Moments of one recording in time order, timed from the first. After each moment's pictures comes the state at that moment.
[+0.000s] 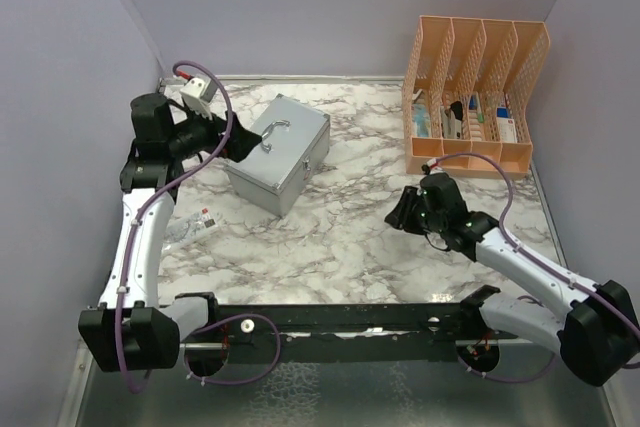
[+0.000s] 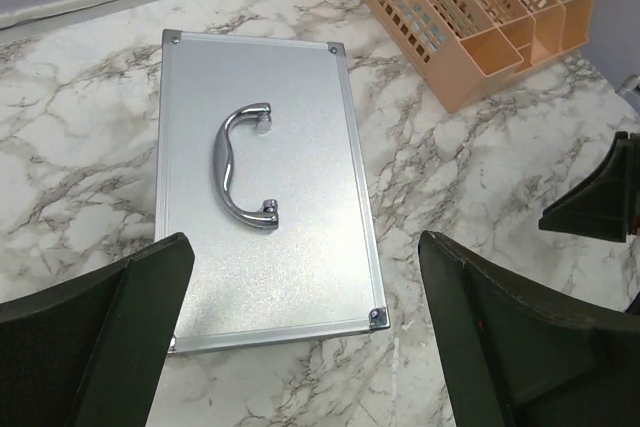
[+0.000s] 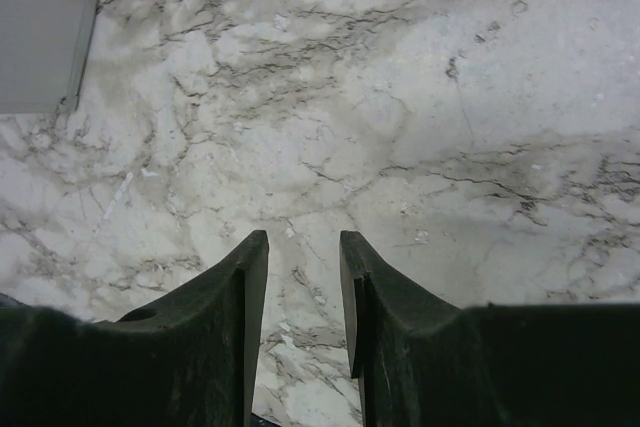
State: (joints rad) left arm 0.07 1.13 1.14 -0.36 0.79 -0.03; right arm 0.54 1.02 0.56 -0.28 0.01 0.71
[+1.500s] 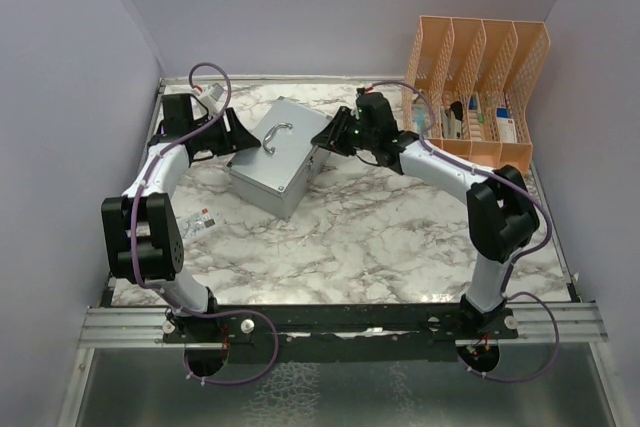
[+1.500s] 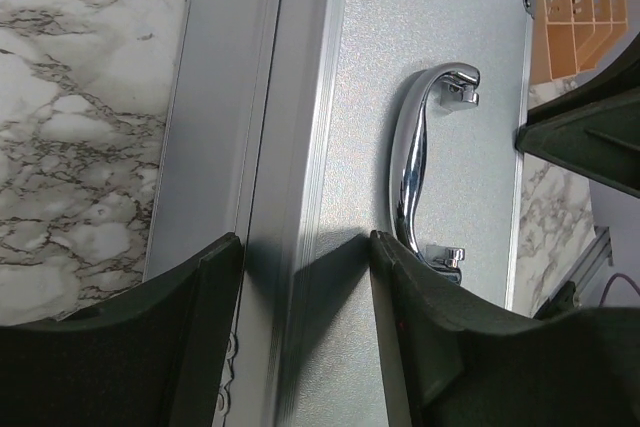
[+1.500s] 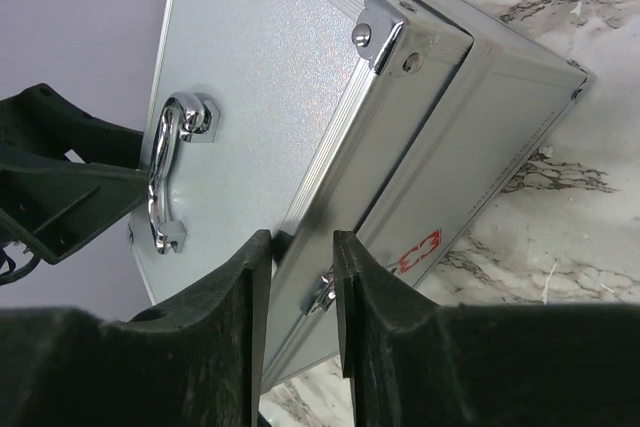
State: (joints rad) left arm 0.10 1.64 1.19 -0.29 0.79 -0.25; right arm 0.59 1.86 1.37 -0.01 -0.20 0.90
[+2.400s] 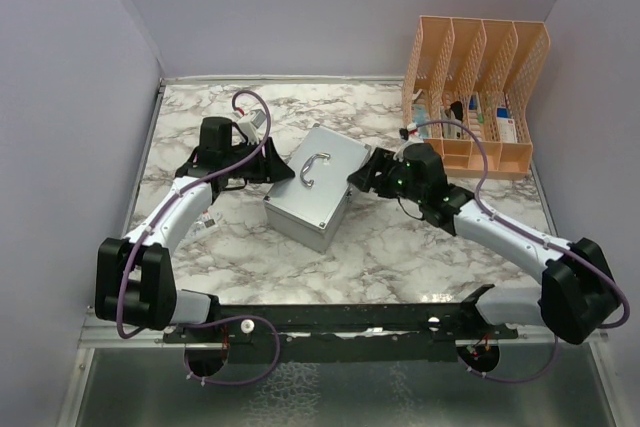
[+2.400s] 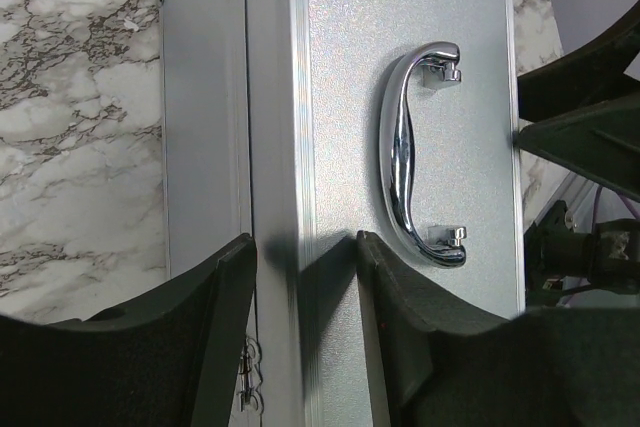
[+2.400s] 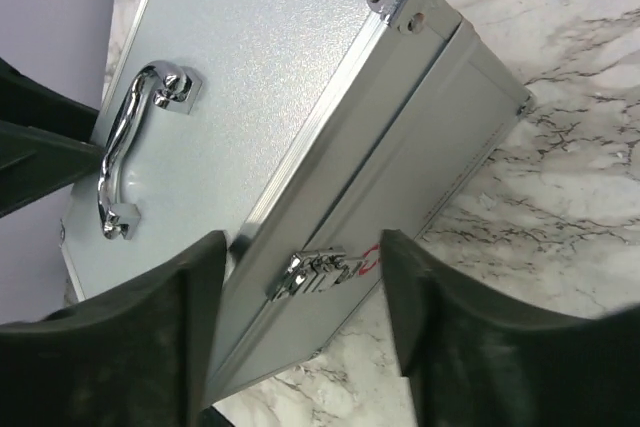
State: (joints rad) left arm -0.19 1.36 0.91 -0.21 0.69 -0.32; right arm 0.59 1.30 0.78 0.07 -0.08 0.77
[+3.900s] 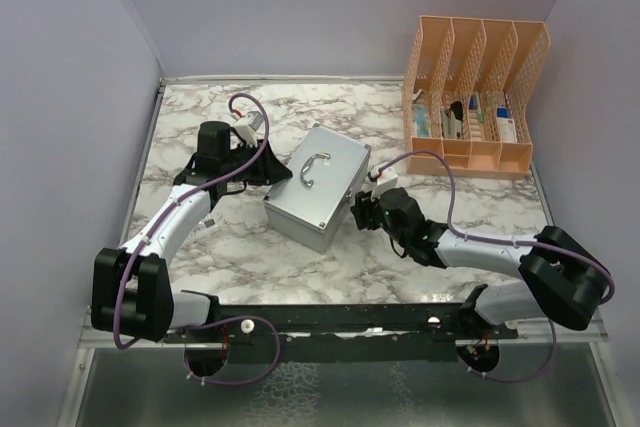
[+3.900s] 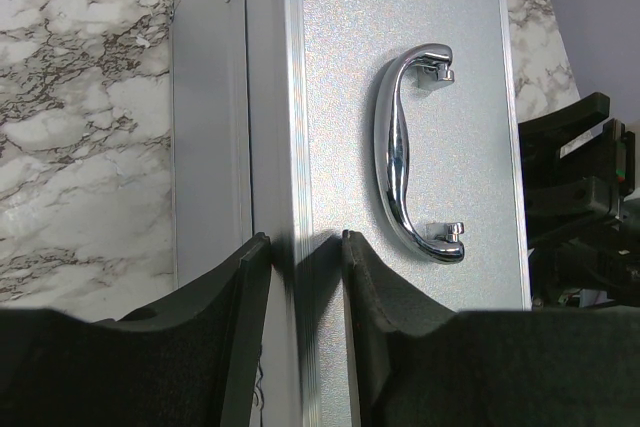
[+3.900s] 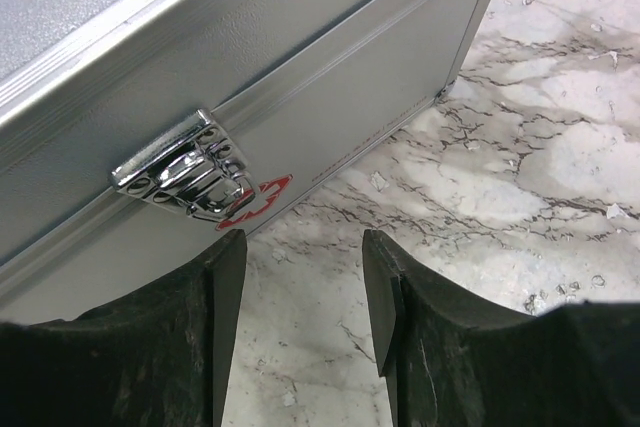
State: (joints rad) left arm -0.20 1.30 0.86 -0.16 0.64 -0.32; right arm 0.84 1.34 0.50 0.39 0.31 0.25
